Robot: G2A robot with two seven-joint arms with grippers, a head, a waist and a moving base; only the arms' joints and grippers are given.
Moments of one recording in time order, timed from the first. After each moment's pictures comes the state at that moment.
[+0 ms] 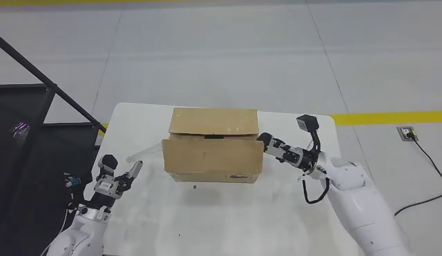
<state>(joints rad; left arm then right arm) 1.47 -1.15 -1.68 -1.68 0.93 -0.37 0.14 -0.76 -1.19 1.19 -1.14 0.36 -0.83 0.99</state>
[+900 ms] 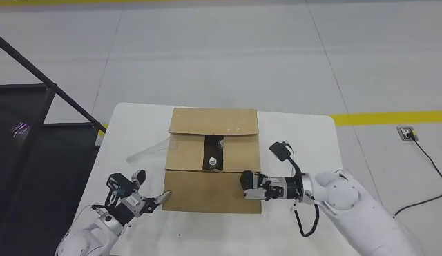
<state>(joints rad) 1.48 -1.13 -1.61 -1.63 1.24 -0.60 0.05 -0.78 -1.02 0.91 -1.37 0.43 -0.66 0.92</state>
